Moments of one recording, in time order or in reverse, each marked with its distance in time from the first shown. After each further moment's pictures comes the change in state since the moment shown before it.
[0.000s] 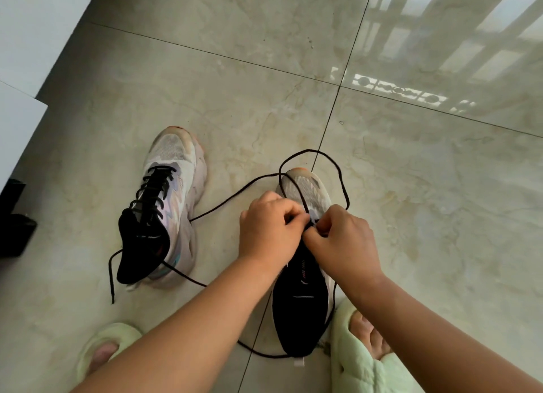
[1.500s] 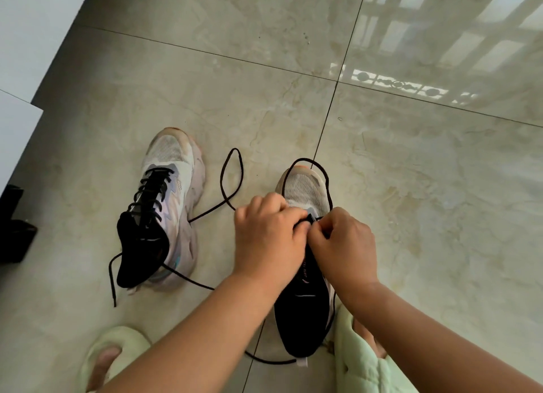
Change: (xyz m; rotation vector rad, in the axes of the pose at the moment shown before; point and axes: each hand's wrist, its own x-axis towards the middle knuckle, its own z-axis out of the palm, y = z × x) left_hand -0.017 0.005 -0.010 0.289 0.039 0.215; right_hand -0.006 0.001 0.010 0.074 0.103 0.022
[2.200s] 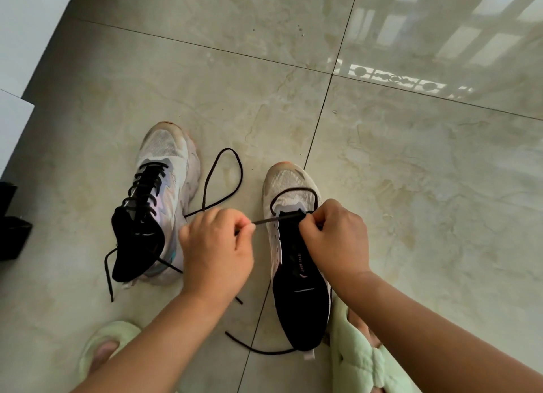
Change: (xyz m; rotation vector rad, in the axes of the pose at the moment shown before) left_hand -0.028 -0.040 -0.015 0.025 0.061 -0.191; right_hand -0.001 -0.003 -0.001 0.010 -0.008 -0.019
